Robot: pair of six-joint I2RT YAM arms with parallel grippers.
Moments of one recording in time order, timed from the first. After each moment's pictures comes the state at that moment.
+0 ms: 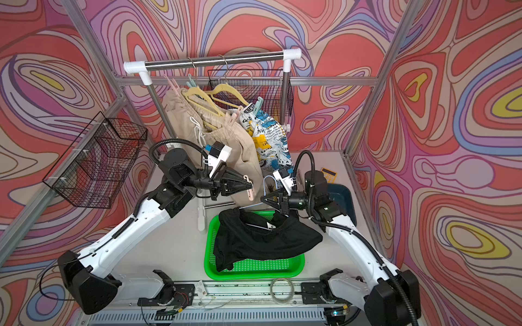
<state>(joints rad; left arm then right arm) -0.60 1.32 1.31 0.17 1.15 -0.41 0.34 1.14 0.88 -0.13 -1.00 0.22</state>
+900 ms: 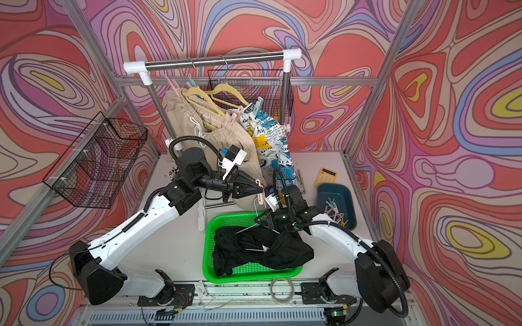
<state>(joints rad) -0.68 1.40 1.37 0.07 1.11 -0.34 0.51 1.31 0.78 -0.24 -0.75 0.18</state>
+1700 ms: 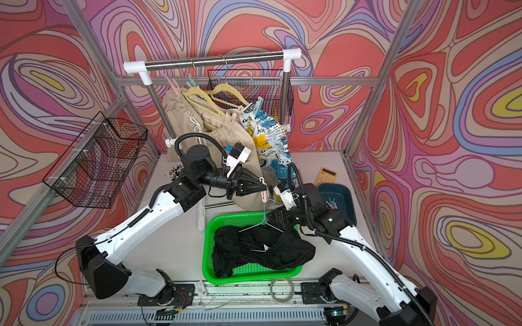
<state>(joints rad) -0.69 1.46 1.43 0.07 1.11 -0.34 0.52 0.95 0.96 -0.71 -0.35 0.17</state>
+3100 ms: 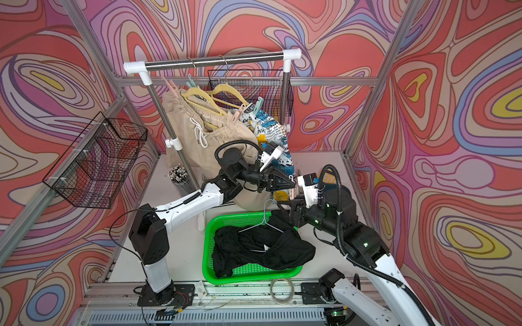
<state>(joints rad) -0.78 1.85 1.58 0.61 1.19 -0.77 0.52 0.75 1.05 -0.65 -0.30 0.33</state>
